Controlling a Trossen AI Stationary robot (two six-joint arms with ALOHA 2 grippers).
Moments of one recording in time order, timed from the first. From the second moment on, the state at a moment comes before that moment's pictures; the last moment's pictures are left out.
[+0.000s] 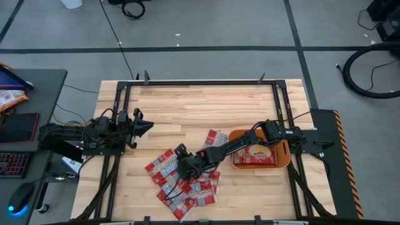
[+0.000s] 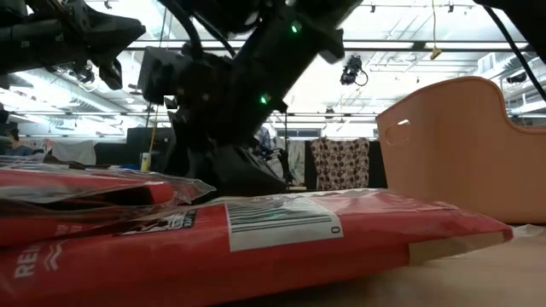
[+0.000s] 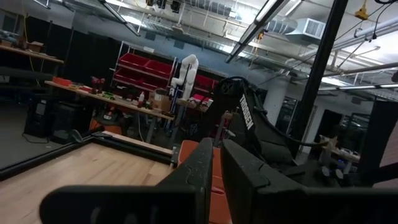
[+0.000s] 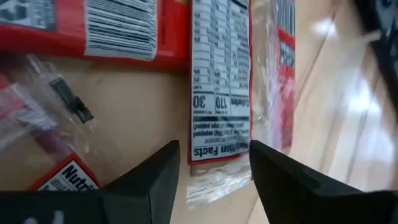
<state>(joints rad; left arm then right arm) 0.00 0.18 0.01 0.48 -0.10 -0.29 0.27 2.34 1.71 -0.27 0.36 -0.64</state>
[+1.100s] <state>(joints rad) 0.00 0.18 0.01 0.47 -0.10 -0.28 0.31 2.16 1.72 -0.45 0.50 -0.53</state>
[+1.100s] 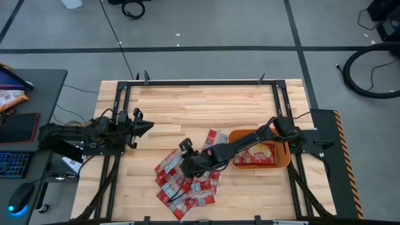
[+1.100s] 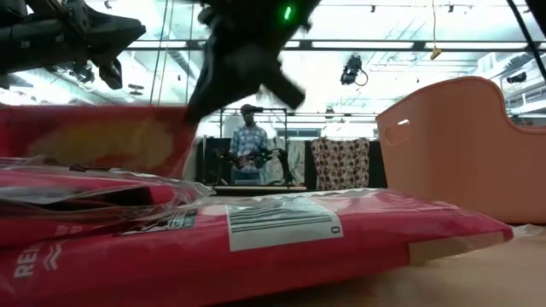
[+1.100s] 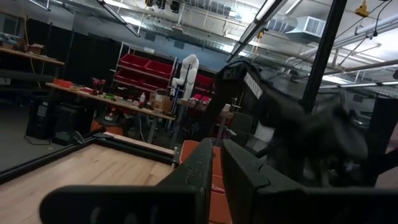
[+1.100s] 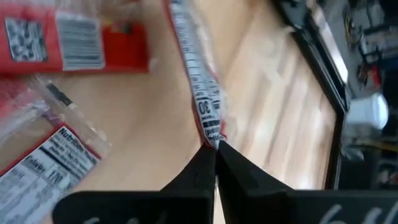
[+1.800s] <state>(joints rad) 0.00 0.18 0.01 0.47 -0.10 -0.28 0.34 1.76 1.72 -1.07 -0.15 0.20</state>
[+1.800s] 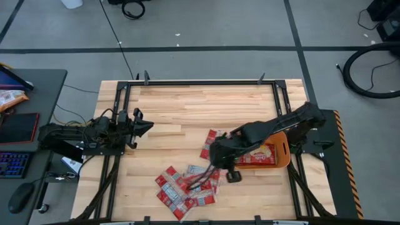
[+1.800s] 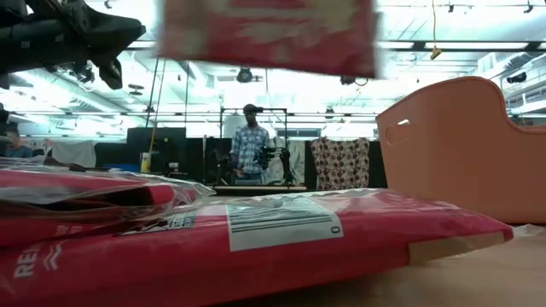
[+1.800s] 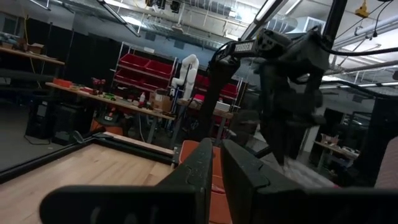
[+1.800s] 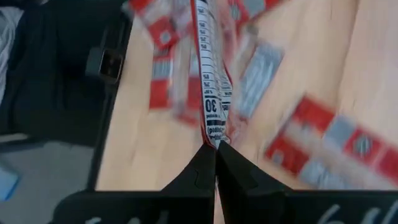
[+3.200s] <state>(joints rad) 0.00 0.18 0.01 0.47 -0.10 -0.28 0.58 1.05 1.25 -1.44 0.06 0.91</state>
